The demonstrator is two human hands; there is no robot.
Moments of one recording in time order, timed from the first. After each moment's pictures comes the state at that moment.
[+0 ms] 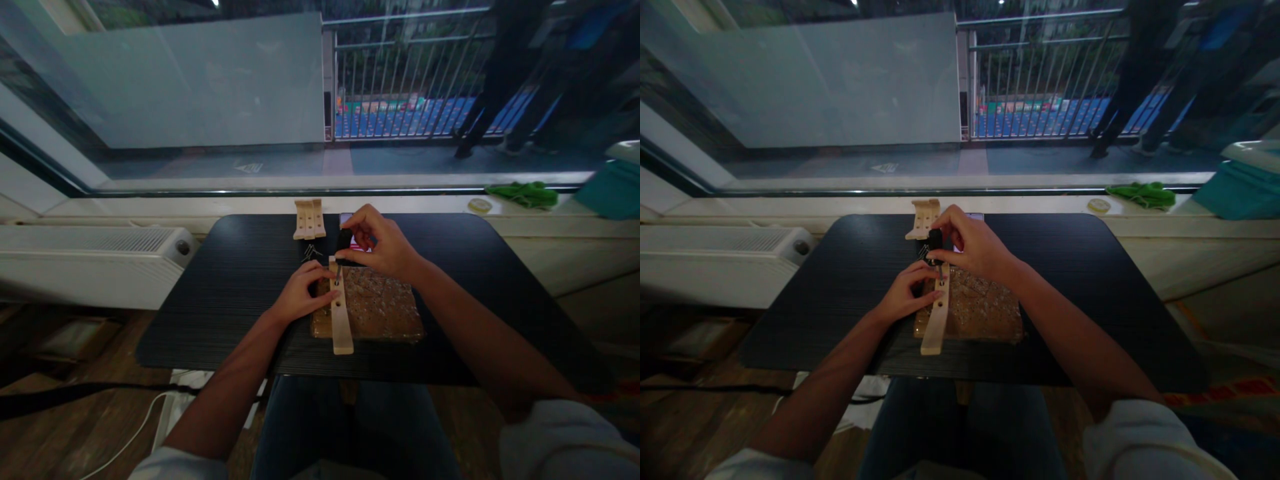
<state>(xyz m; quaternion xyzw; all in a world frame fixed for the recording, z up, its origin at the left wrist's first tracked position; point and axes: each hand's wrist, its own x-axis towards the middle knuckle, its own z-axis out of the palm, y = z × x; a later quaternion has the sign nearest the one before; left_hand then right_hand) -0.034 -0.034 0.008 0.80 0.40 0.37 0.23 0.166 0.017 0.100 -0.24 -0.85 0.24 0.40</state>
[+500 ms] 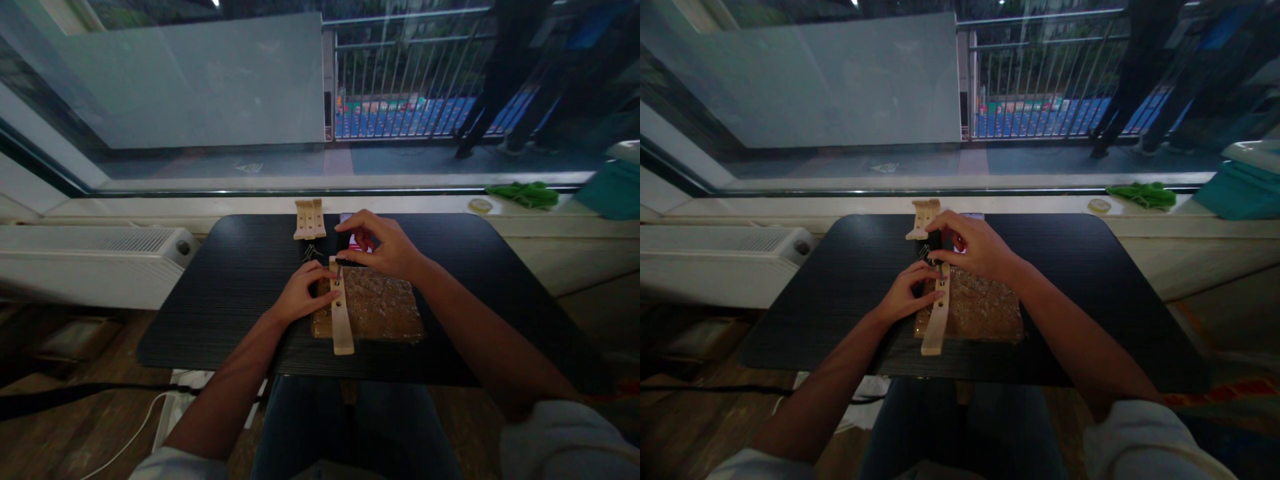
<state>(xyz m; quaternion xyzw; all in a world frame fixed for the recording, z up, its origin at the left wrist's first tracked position) -0.033 -0.033 0.008 0.80 0.40 0.38 0.23 0.170 0.018 0.102 -0.21 -0.87 0.20 0.39</state>
